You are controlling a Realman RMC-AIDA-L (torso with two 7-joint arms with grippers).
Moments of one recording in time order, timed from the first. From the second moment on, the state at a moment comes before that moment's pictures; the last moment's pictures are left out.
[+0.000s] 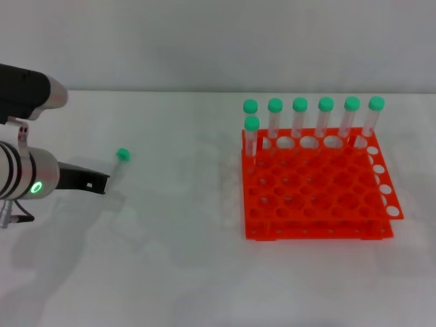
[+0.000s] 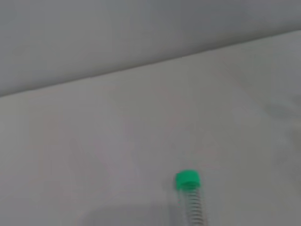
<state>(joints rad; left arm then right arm) -0.37 -2.08 1.43 1.32 2.73 1.00 -2.84 0.38 2.02 -1.61 -0.19 0.34 -1.28 0.21</state>
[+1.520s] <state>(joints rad) -0.38 -2.08 1.42 1.21 2.74 0.85 -2.86 0.38 2.02 -1.63 -0.19 0.34 -1.28 0.24</state>
